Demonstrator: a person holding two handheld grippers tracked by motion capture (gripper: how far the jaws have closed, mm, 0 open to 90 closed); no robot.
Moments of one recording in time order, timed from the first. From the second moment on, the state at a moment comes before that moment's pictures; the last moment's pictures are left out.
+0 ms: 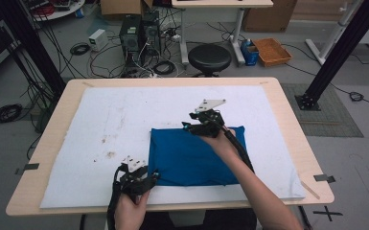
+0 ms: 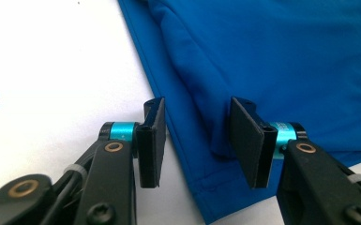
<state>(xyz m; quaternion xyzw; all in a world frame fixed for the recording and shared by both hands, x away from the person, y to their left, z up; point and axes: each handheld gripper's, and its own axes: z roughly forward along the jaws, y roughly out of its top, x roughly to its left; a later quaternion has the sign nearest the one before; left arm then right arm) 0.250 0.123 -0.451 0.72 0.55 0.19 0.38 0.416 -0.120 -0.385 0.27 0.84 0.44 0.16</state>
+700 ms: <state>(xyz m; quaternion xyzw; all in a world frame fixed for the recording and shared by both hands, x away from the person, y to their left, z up) 0.249 0.125 -0.451 0.72 0.54 0.19 0.39 0.461 -0.001 -0.436 0.30 0.87 0.38 0.07</state>
